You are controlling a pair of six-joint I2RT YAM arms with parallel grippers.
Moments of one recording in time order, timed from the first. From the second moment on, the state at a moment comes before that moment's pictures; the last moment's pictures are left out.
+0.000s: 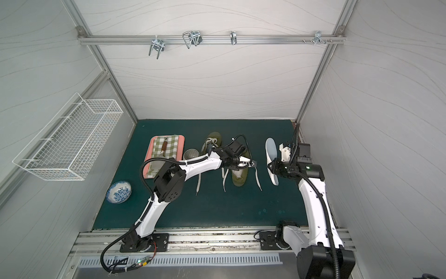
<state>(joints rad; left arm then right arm) -0.86 2.29 1.85 -0.50 -0.12 1.05 -0.06 1.02 0.99 -0.92 -0.47 0.18</state>
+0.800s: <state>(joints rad) -0.88 2.24 1.94 -0.79 -0.13 0.72 -0.05 1.04 0.99 -0.92 -0.49 0.18</state>
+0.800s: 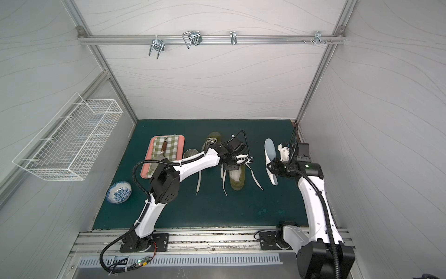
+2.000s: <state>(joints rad) -0.82 2.23 2.03 -0.94 0.16 0.31 -0.05 1.06 0.99 -0.92 -0.48 0.18</state>
